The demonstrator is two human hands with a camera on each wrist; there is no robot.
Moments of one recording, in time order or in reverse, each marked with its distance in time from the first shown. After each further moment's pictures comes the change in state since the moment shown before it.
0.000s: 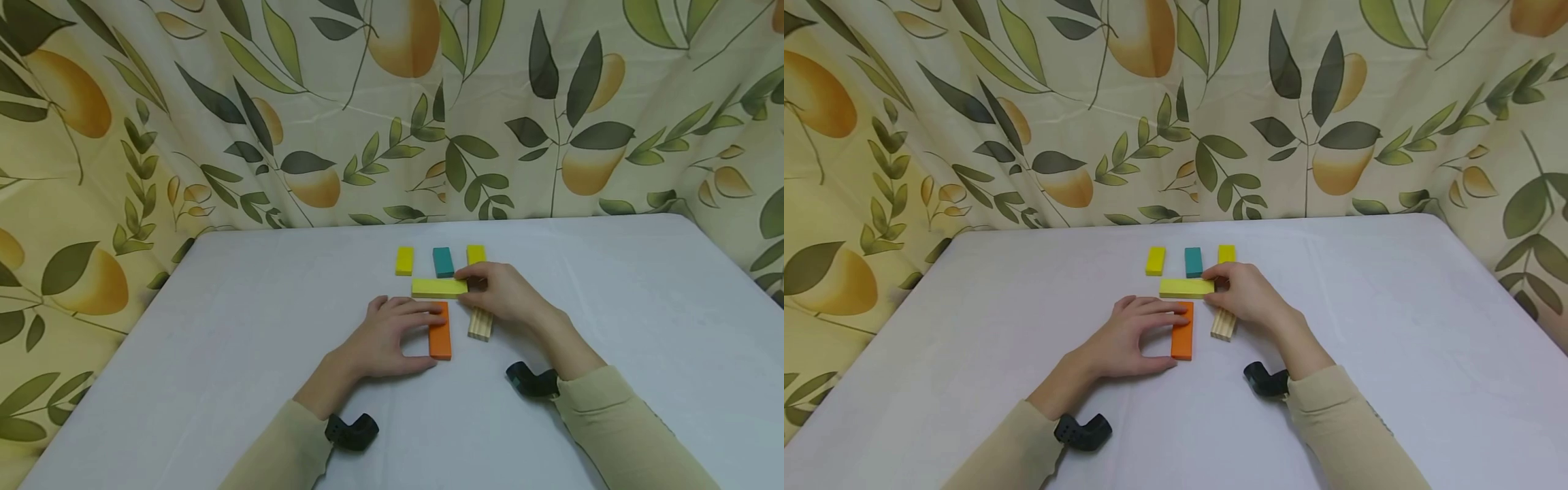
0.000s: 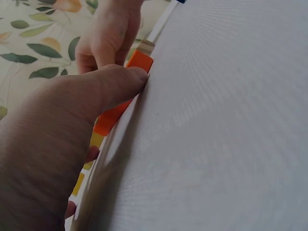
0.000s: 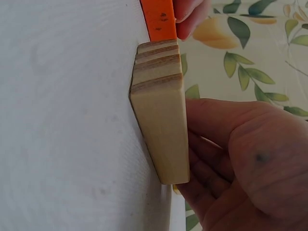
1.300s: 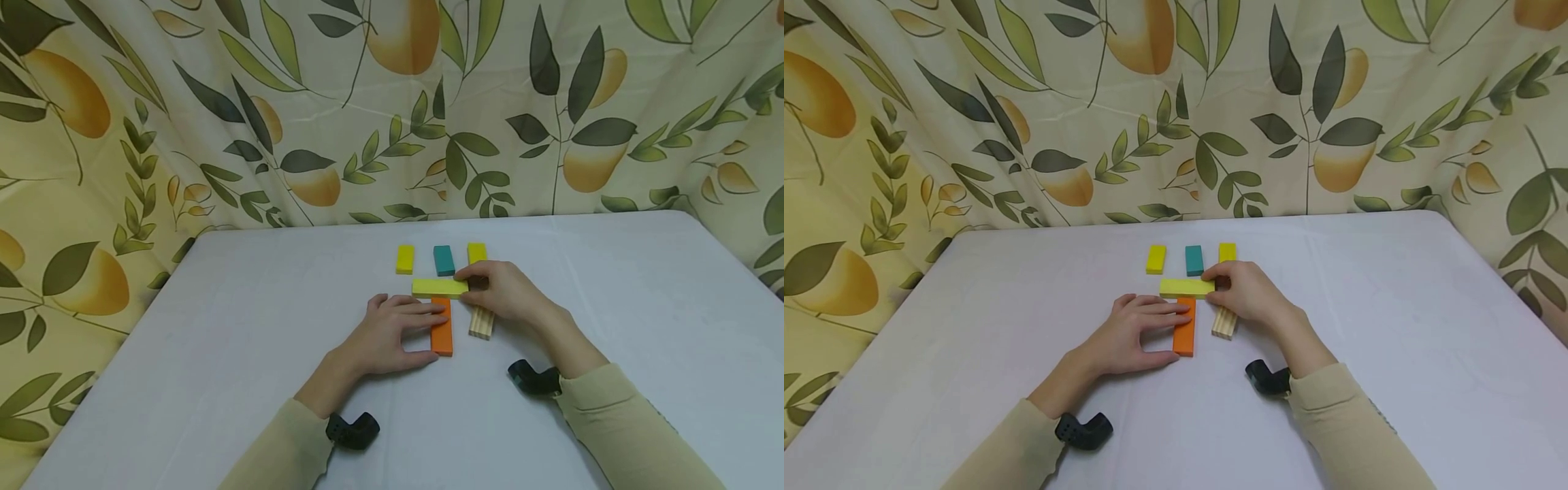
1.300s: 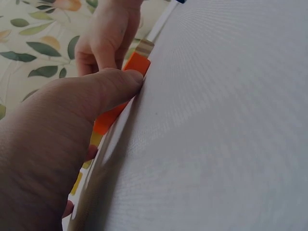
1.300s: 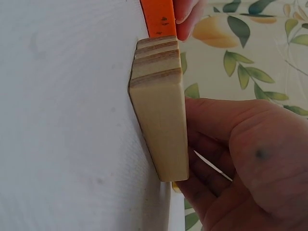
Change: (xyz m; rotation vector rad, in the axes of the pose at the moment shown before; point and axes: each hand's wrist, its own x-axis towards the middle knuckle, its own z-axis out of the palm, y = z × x) left_hand 0.001 0.001 -0.001 0.052 0.013 0.022; right_hand 0.001 0.002 0.000 -0.012 -0.003 -0.007
